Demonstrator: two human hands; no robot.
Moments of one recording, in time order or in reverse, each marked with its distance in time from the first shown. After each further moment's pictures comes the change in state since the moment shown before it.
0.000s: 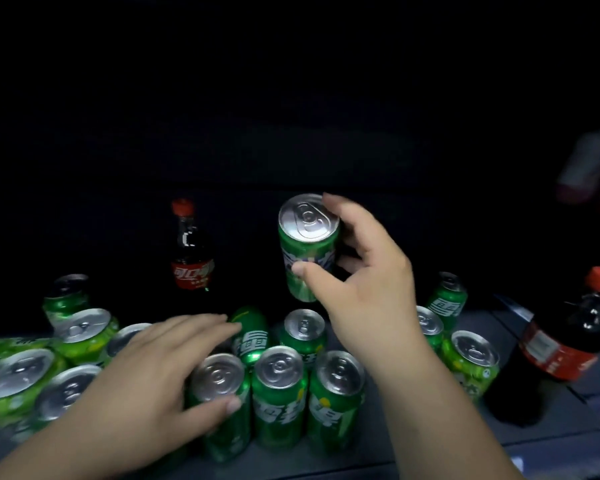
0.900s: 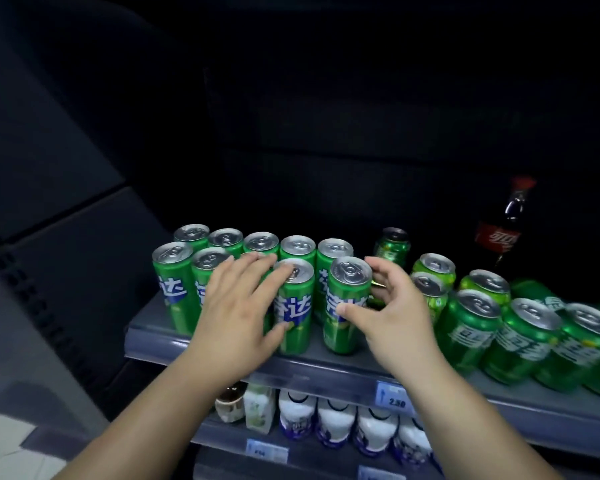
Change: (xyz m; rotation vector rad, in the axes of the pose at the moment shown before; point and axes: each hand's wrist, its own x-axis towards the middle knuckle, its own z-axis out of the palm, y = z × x) left_hand -0.258 -0.246 -0.109 0.234 0.281 -0.236; right_hand -0.145 -0.118 0.354 0.168 -0.262 0.288
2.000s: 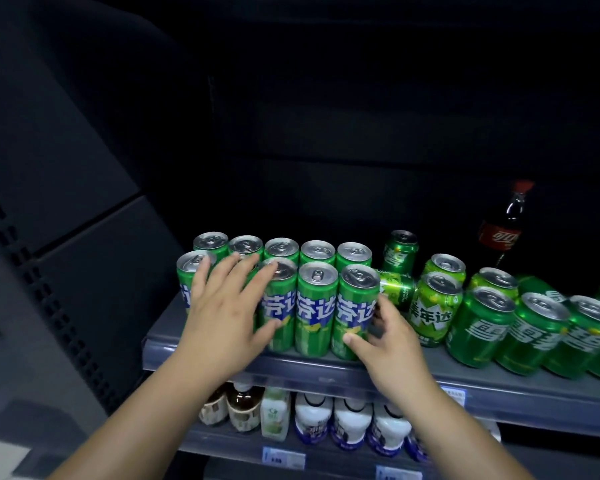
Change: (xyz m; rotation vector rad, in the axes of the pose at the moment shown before) left_hand -0.010 -0.048 -0.016 0.083 -0.050 -0.054; right_hand -0.020 0.055 0.037 -0.220 -0.044 0.169
